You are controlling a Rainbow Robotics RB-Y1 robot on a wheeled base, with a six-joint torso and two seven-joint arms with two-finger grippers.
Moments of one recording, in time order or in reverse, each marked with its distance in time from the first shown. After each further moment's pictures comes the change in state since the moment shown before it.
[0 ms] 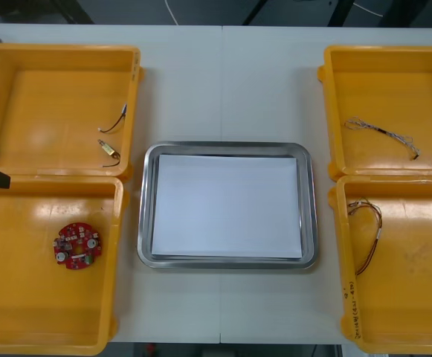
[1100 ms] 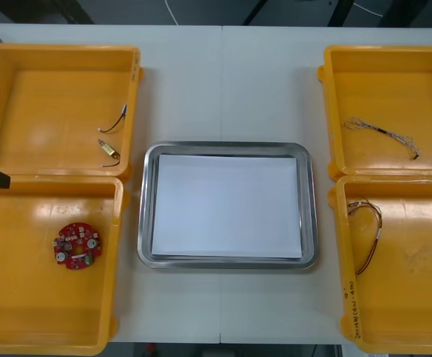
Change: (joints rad) right arm 0.000 0.000 0.000 0.000 0.000 0.000 0.000; left arm 0.000 0.000 0.000 0.000 0.000 0.000 0.000
